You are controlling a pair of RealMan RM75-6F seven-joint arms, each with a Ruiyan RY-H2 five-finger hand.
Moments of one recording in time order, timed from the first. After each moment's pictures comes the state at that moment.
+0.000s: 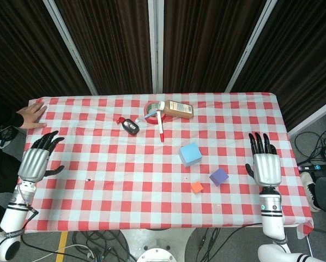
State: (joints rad) left arm -0.35 -1.38 -0.10 -1.27 1.45 1.32 -0.10; right arm 0.33 -1.53 0.20 -1.48 -1.27 1.44 -0.56
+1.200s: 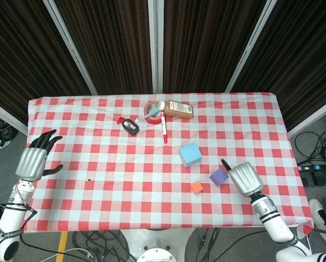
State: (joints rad) left arm -0.35 -1.36 -0.11 -1.28 1.44 1.33 -0.11; right arm 0.46 -1.30 0.02 -1.62 -1.36 1.07 -0.76
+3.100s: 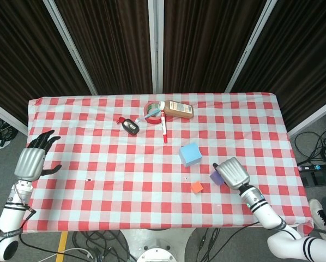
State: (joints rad) left arm -0.34 -1.36 -0.11 -1.27 1.43 1.31 -0.13; right arm 0.56 -1.39 0.03 -1.47 -1.39 0.99 -0.51
